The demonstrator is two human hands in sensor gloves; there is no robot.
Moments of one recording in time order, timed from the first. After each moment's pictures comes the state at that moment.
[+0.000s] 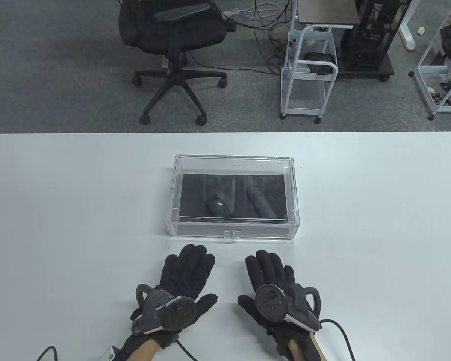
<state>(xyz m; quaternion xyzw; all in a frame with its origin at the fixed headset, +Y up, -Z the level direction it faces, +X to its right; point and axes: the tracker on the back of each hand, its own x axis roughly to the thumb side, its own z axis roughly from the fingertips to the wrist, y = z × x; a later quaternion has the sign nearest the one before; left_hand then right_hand) -0.152 -0.727 -0.165 0.05 -0.27 0.10 0.96 0.084 -0.734 -0.161 0.15 0.05 0.98 0.13</state>
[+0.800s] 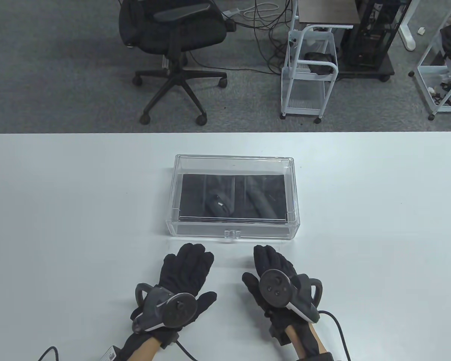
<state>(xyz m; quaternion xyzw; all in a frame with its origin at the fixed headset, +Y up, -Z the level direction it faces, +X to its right) -0.154 -0.726 -0.168 0.04 -0.25 0.10 0.96 0.090 -0.723 -0.194 0.06 -0.01 0.98 0.20</state>
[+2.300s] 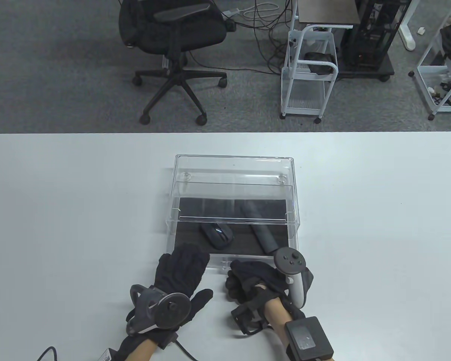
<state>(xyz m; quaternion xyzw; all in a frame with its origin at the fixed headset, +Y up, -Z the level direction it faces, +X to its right) -0.162 -0.717 -0.165 0.05 -0.24 0.12 0.96 0.086 -0.798 -0.213 -0.15 0.20 0.79 0.56</state>
